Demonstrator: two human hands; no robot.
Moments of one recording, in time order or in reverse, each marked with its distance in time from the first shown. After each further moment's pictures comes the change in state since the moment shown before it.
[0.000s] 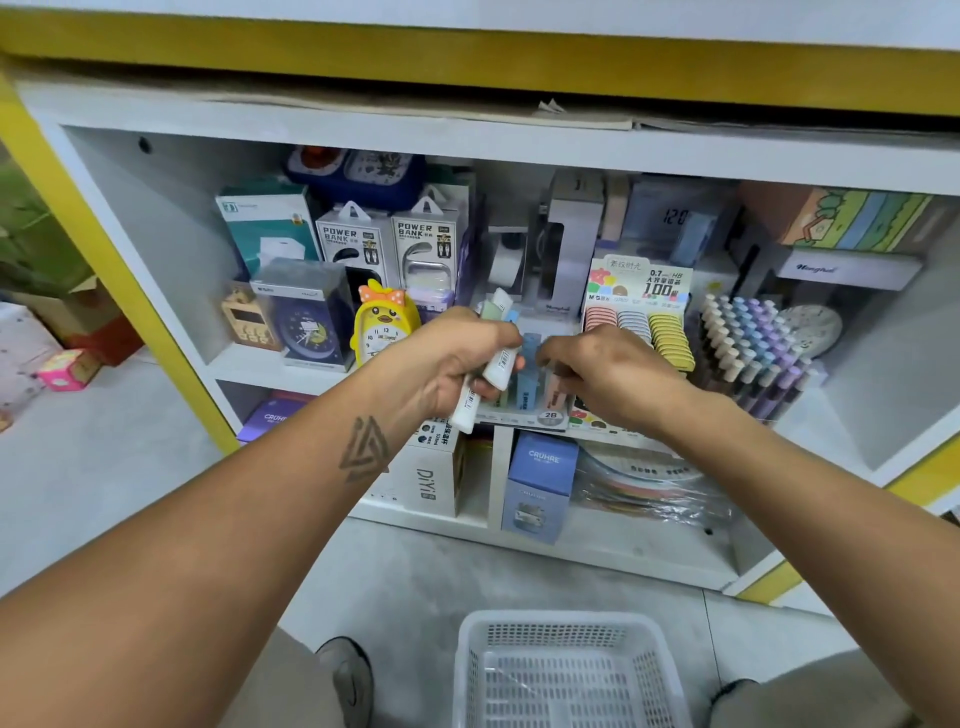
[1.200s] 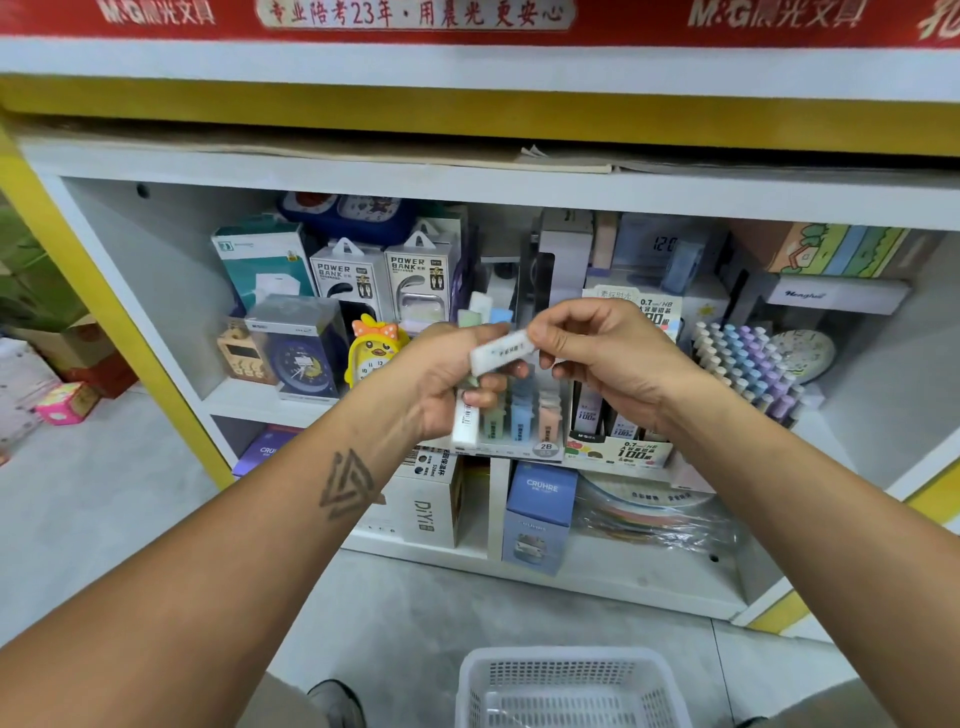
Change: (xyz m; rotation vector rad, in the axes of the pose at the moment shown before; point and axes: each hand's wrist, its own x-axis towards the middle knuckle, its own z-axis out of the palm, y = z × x) left_hand -0.004 0.014 -0.005 -0.278 -0.136 0.007; right_hand 0.013 -0.004 -0.030 1.445 0.108 0.156
